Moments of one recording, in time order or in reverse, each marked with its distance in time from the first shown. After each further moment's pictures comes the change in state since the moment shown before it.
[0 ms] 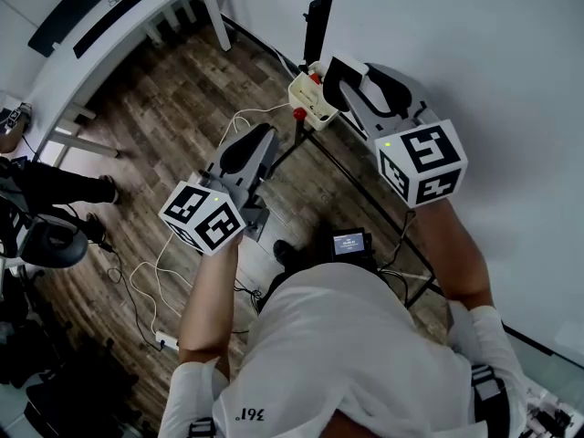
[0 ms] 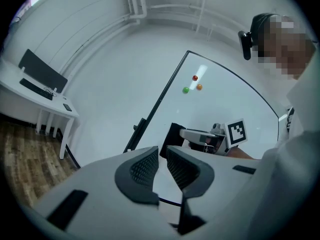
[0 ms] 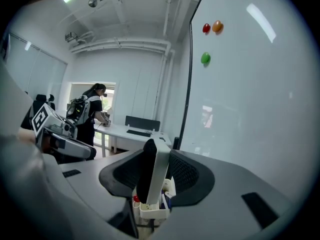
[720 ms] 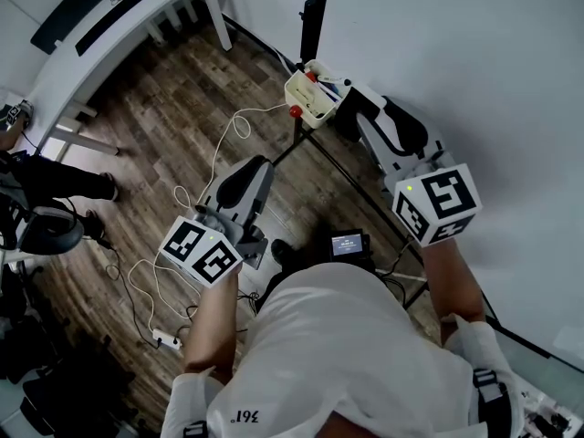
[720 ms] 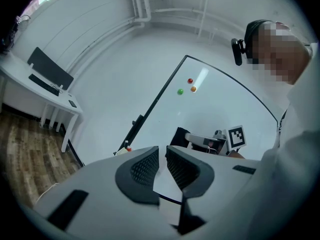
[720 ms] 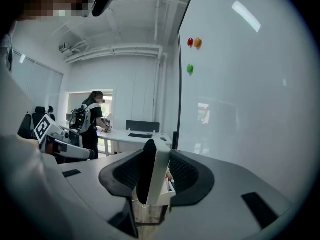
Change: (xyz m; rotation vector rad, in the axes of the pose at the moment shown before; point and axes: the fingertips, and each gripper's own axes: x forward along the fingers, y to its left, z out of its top) left arm -0.043 -0.030 -0.024 -0.051 -0.020 0.040; right arm -0.061 0.009 -0.019 0.104 -0.029 0.001
